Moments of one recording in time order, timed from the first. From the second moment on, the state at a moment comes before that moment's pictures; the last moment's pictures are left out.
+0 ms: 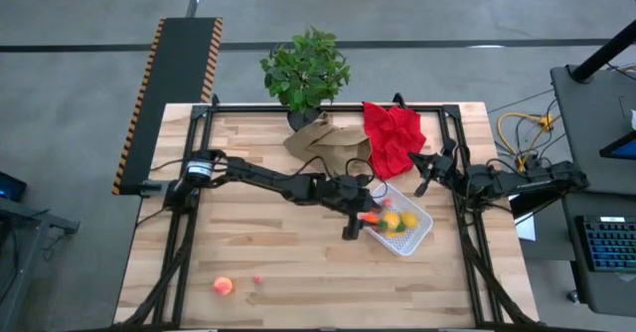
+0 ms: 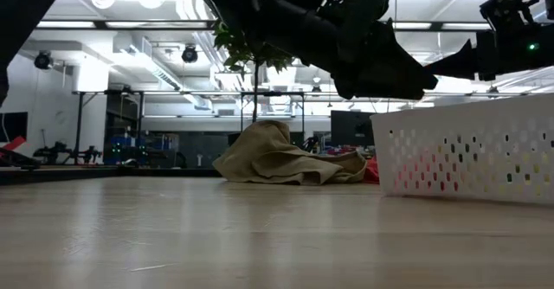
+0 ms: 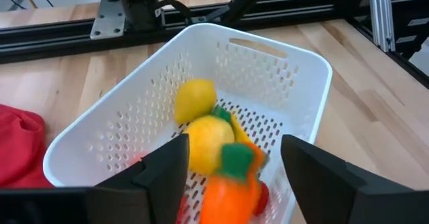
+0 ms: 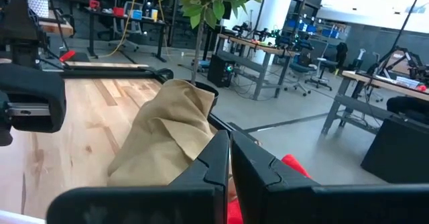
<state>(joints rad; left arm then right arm) -0.06 2.09 1.50 0.17 0.13 0.09 0.13 0.19 0.05 0.14 0.74 -0.20</state>
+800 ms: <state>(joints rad) -0.44 1.59 1.34 -0.66 -0.02 -0.32 0.13 0.19 0.04 0.13 0.76 -0.21</state>
